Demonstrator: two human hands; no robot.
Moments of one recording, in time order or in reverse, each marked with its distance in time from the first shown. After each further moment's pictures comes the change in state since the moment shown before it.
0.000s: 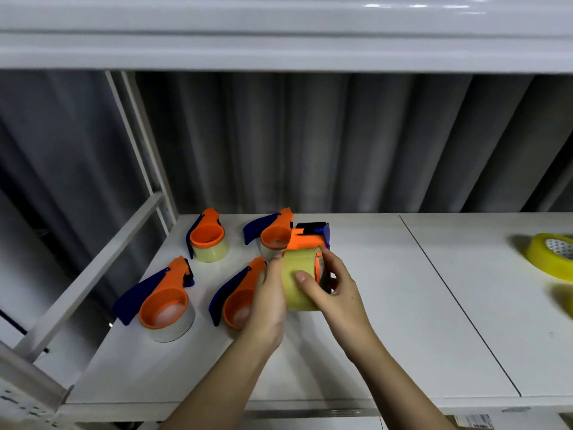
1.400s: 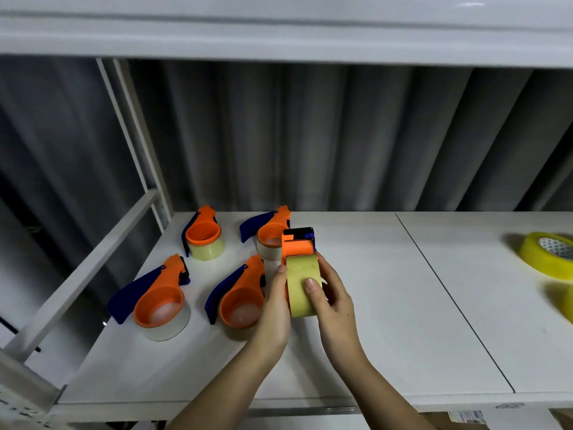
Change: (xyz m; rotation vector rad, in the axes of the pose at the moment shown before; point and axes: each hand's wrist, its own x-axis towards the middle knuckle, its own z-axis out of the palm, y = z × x) left_hand -0.006 -0.020 -0.001 -0.014 -0.132 0.043; right_hand -0.008 0.032 0.007 0.095 0.049 -0.070
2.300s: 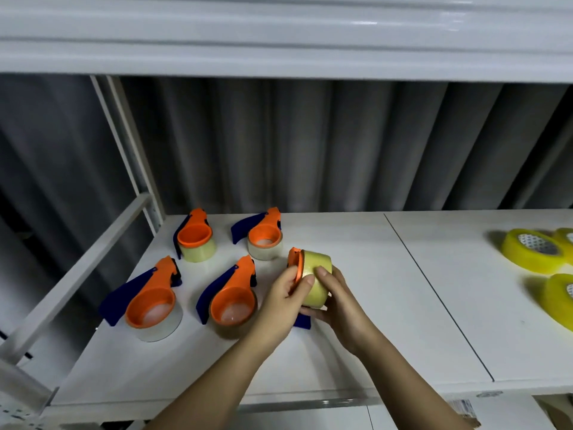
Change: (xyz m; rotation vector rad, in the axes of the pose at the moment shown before) left_hand 0.005 -0.014 0.004 0.414 -0.303 0.198; right_hand 0.017 -0.002 -0.044 0.206 -0.186 0.386
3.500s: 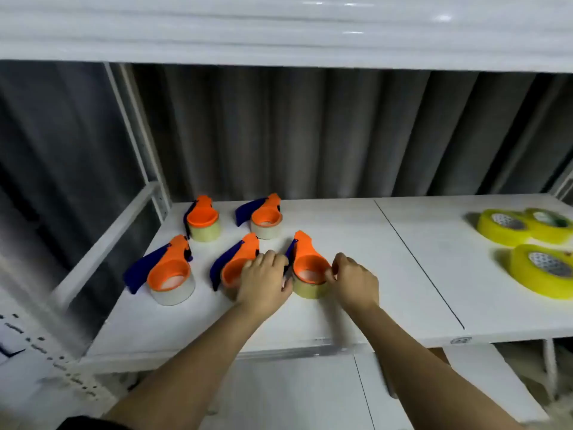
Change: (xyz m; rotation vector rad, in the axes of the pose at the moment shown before) left_hand -0.022 -0.034 -0.041 1.352 0.158 0.326; right_hand -0.023 0.018 -0.014 -1.536 0.516 -0.153
